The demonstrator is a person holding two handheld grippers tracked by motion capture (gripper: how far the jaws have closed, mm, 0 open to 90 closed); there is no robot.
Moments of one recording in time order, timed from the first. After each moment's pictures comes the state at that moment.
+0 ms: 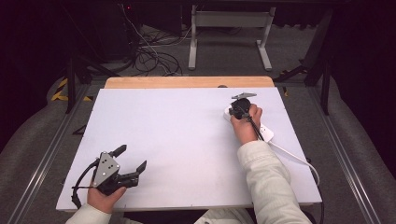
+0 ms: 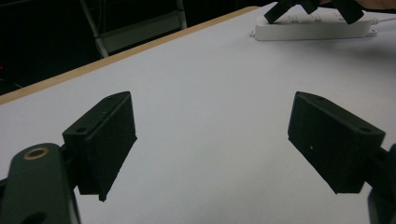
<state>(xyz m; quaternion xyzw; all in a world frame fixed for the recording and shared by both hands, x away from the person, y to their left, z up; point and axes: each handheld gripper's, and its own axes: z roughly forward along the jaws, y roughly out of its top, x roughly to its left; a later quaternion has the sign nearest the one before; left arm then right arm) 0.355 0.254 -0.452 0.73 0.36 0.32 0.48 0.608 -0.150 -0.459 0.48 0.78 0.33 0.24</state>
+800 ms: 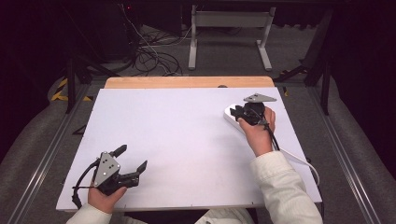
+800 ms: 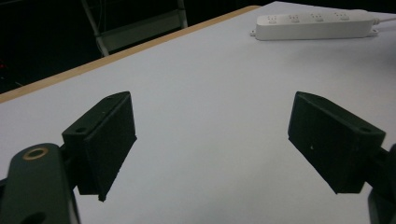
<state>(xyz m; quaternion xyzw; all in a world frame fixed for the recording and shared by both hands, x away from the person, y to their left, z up) 0.355 0.252 -0.451 0.74 0.36 0.32 0.48 0.552 -0.173 -0.413 0.42 0.76 0.43 0.23</state>
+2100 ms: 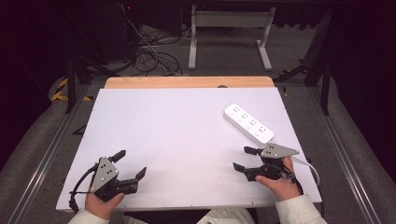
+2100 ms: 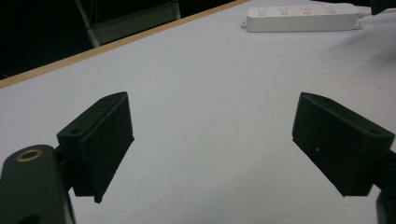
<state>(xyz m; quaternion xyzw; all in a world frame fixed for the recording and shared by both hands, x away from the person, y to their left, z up) 0.341 0.255 -0.453 0.75 0.35 0.31 0.47 0.426 -0.220 -0.474 0.28 0.80 0.52 0.13</state>
